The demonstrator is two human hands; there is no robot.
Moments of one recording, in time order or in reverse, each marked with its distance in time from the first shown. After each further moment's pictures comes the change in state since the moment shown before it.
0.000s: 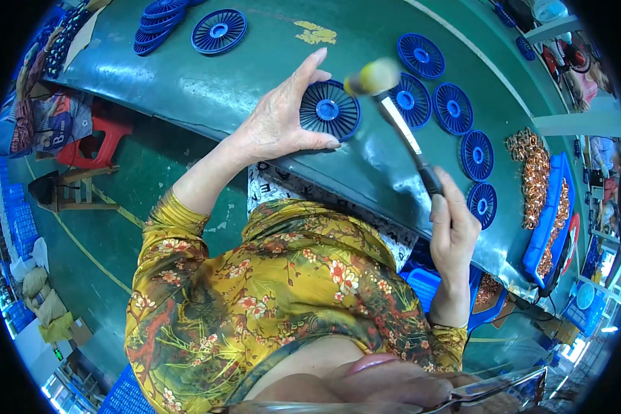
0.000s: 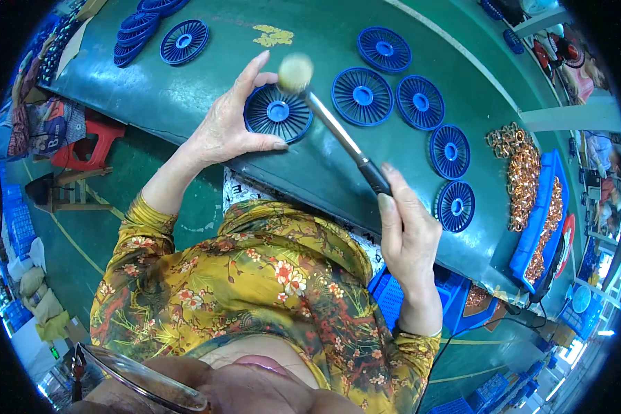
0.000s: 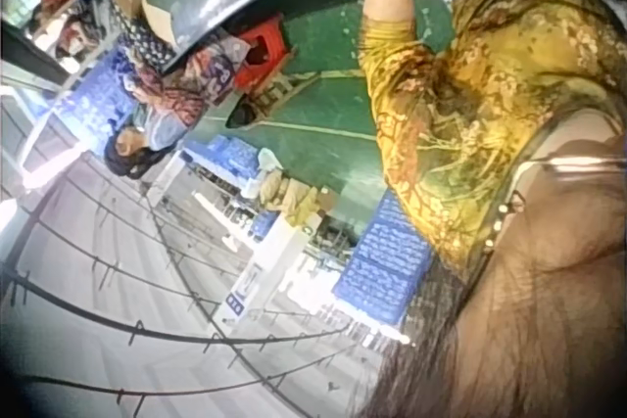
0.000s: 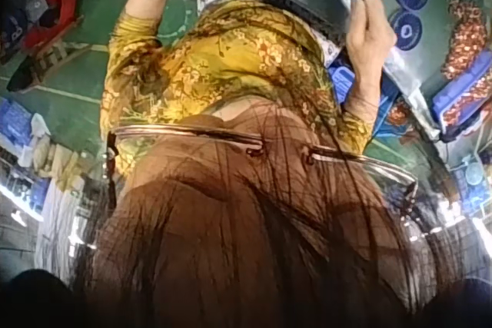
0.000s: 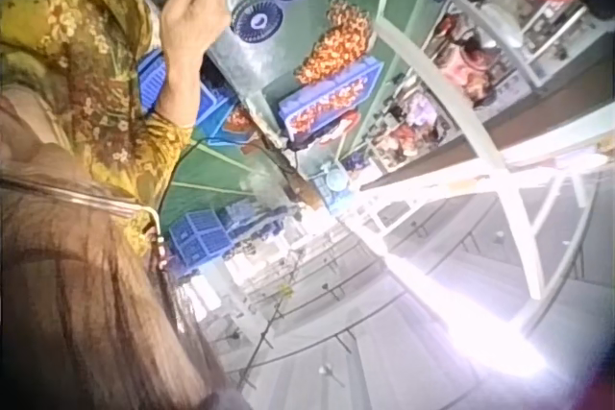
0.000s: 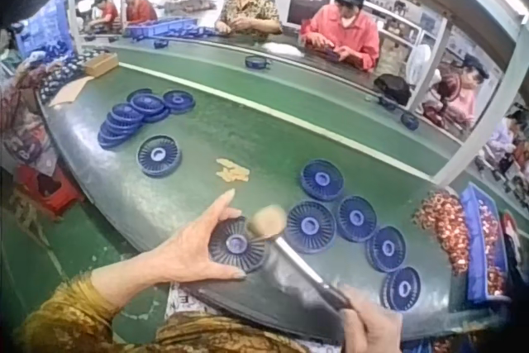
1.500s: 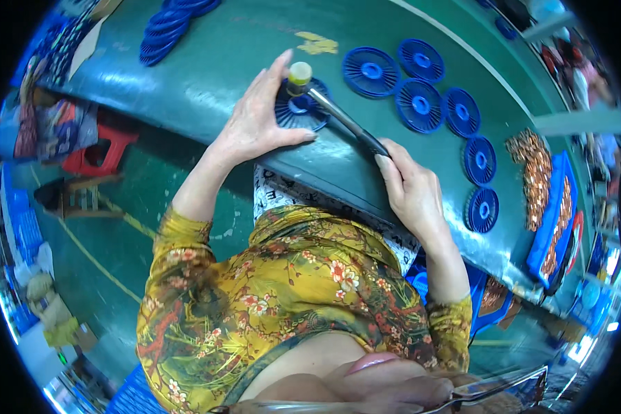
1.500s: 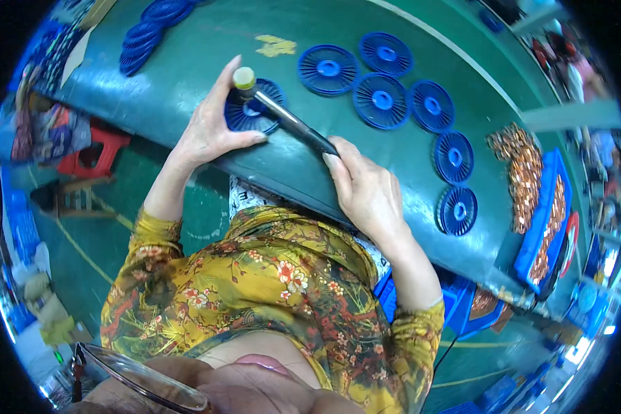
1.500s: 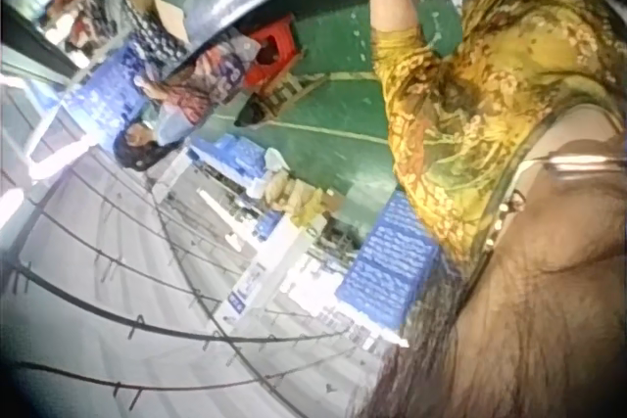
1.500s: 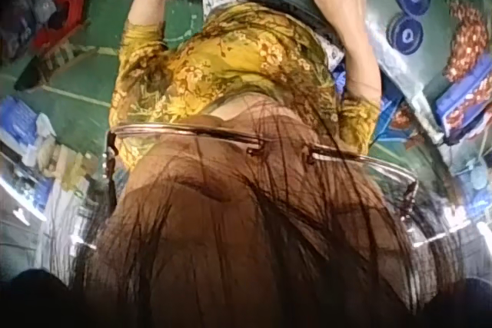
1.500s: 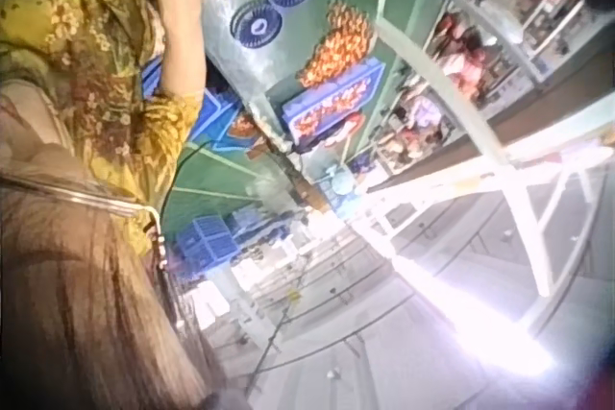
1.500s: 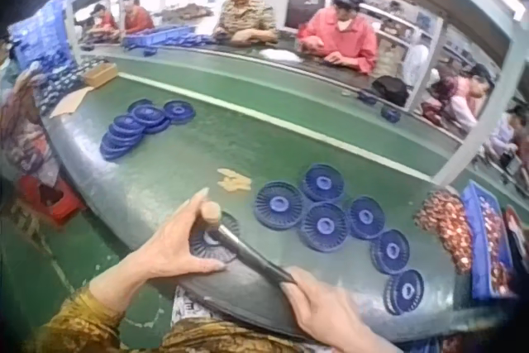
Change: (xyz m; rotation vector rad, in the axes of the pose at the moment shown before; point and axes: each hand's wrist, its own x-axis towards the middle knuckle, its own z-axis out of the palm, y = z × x) left_hand -0.006 -0.009 -0.024 0.102 0.051 -0.107; right_hand 0.048 -0.021 0.039 -0.139 -0.195 0.027
